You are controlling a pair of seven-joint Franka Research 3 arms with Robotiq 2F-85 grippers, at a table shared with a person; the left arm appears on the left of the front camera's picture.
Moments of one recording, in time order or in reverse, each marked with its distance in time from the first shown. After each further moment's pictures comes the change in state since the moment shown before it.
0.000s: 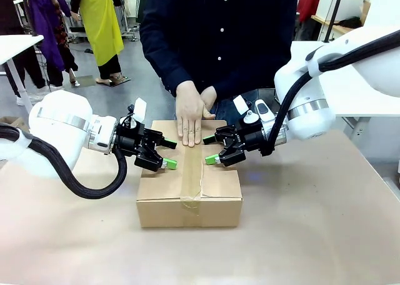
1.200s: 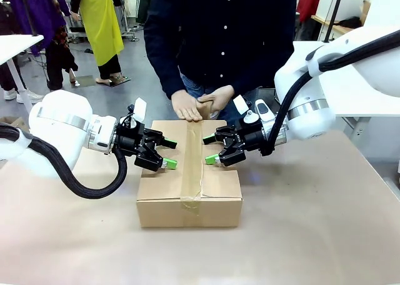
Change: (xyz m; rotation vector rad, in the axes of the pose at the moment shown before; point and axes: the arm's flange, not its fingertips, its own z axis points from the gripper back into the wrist) left arm 0.000 0.000 0.000 0.000 0.000 -0.001; right arm 0.000 0.000 0.000 0.000 0.000 0.001
